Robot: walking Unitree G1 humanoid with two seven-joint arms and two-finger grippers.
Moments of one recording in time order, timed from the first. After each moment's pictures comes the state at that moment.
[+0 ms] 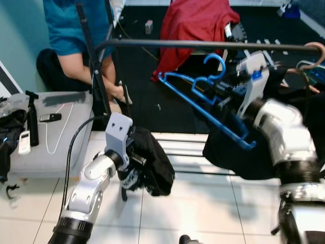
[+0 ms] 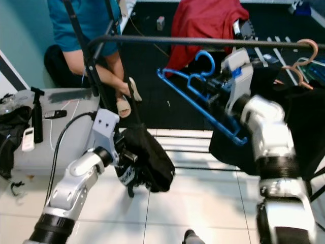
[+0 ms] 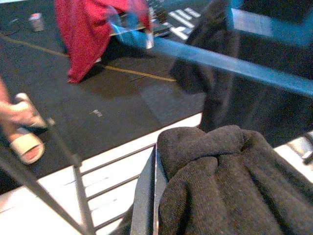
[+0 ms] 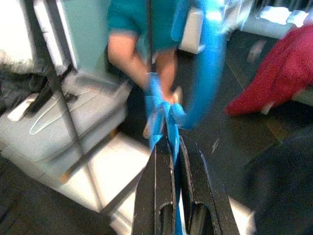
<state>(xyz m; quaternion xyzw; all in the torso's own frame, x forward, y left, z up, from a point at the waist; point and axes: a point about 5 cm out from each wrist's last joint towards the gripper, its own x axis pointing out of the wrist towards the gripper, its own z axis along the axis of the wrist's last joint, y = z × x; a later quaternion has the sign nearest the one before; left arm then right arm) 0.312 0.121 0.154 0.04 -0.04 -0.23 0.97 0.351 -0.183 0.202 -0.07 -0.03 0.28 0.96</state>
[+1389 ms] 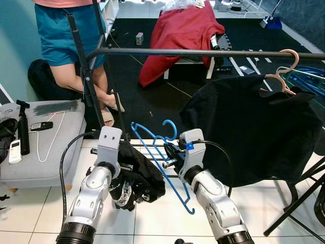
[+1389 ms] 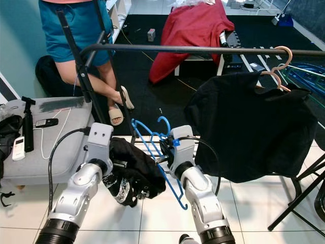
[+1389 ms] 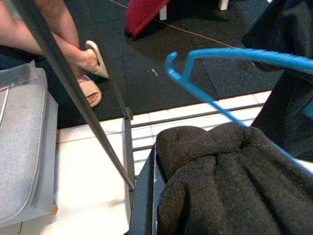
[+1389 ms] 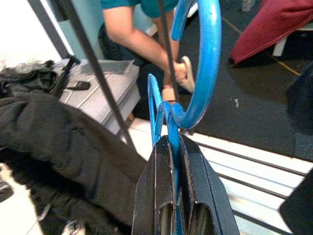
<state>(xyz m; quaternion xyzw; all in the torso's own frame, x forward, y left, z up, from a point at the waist) 0.315 0.148 0.113 0.05 0.04 -0.04 1.00 0.300 -0.086 0.118 0.03 0.03 0.23 0.97</state>
